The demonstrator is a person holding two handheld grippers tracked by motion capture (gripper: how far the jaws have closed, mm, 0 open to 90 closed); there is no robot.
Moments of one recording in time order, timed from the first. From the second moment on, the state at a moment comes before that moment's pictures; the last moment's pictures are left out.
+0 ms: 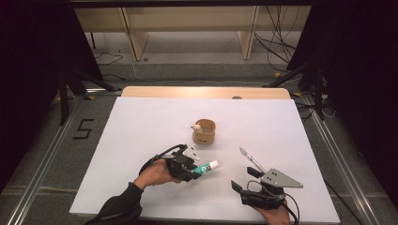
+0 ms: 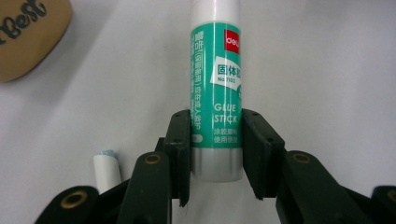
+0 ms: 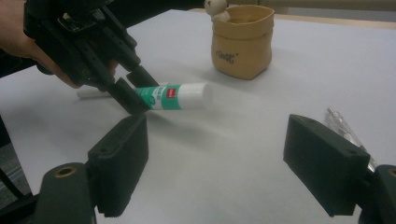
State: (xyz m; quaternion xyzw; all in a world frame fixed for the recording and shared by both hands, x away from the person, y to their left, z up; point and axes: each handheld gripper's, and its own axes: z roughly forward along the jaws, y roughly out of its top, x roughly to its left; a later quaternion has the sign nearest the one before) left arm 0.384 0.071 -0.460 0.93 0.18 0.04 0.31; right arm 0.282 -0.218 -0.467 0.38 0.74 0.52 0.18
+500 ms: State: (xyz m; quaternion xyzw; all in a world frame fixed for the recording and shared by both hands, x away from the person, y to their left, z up) left arm 0.379 0.083 -0.465 0.90 0.22 0.05 0.38; right arm 0.283 -0.219 -0.466 0.39 0.73 0.54 0.16
